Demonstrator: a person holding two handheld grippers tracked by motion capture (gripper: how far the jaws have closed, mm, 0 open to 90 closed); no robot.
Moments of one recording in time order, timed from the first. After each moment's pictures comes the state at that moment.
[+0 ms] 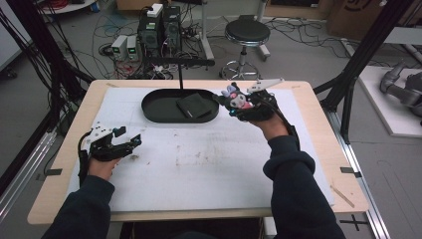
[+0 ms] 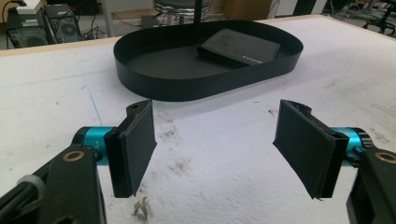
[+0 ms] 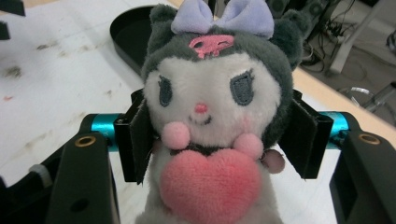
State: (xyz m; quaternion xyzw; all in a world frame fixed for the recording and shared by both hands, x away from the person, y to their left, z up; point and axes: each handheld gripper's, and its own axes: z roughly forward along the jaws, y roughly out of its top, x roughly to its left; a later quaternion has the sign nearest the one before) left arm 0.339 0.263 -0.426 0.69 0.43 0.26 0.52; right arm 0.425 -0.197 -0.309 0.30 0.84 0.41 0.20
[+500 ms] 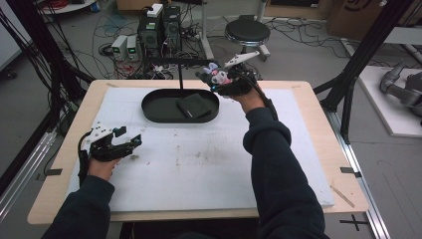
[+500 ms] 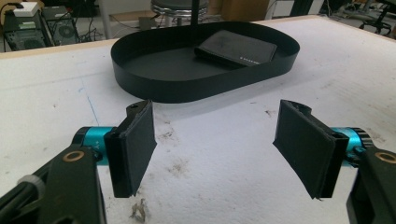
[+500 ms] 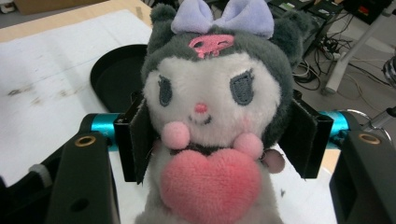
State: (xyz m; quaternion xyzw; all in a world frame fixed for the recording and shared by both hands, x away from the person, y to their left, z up) left arm 0.338 0.263 -0.426 0.69 0.43 0.26 0.52; right arm 0.490 -0.142 -0.282 0.29 0.84 0.41 0.21
